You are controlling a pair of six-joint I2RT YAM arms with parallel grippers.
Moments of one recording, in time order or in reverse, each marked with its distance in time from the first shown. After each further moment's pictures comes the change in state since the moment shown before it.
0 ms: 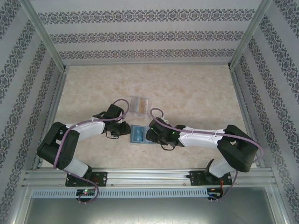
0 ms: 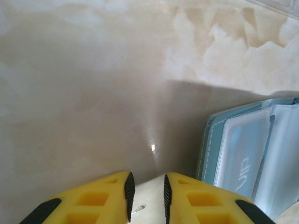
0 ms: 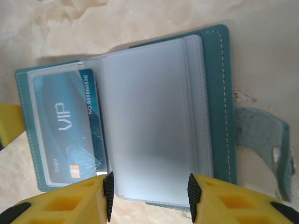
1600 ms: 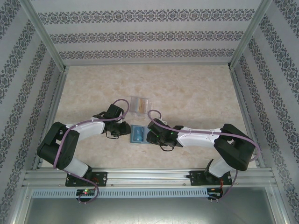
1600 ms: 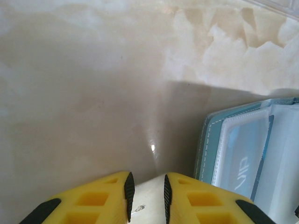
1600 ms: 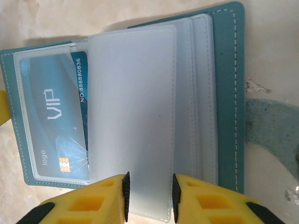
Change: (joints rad) left arm 0.000 -0.001 -0.002 0.003 0.000 0.000; right arm 0.013 0.028 0.007 0.003 -0.014 -0.032
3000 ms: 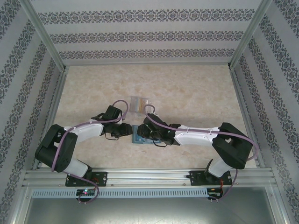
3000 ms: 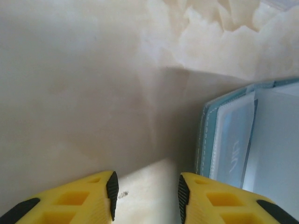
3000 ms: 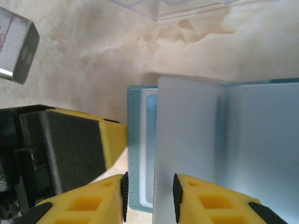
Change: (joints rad) left arm 0.013 -0.043 -0.046 0.040 0.081 0.000; right arm 0.015 0.037 0.071 0.195 -0.029 -0.038
